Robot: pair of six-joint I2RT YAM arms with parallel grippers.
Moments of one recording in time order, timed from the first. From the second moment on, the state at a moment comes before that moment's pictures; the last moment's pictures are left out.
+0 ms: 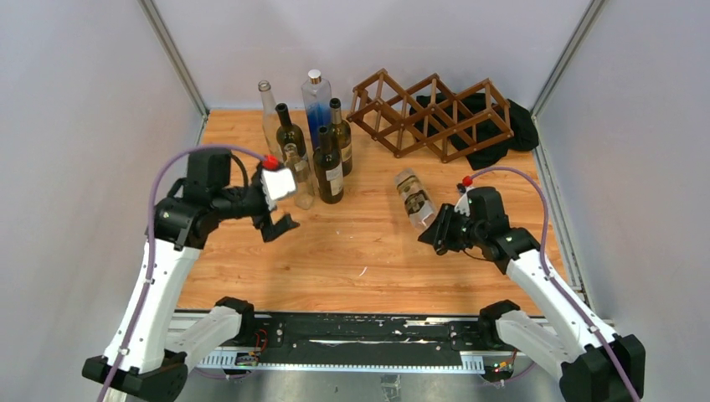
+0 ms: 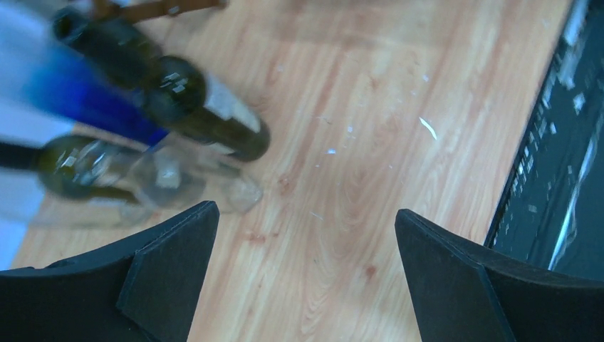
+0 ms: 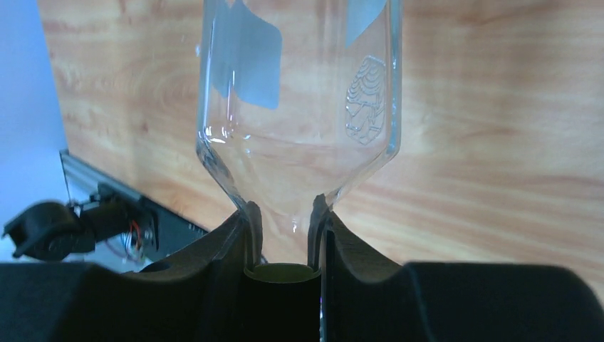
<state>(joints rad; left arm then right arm) -0.19 0.96 1.32 -1.00 0.70 0.70 0.31 0.89 0.64 -0.50 -0.33 0.58</state>
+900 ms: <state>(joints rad) -0.79 0.92 0.87 -0.58 0.34 1.09 0.80 1.06 1.11 -0.87 -0.52 0.60</state>
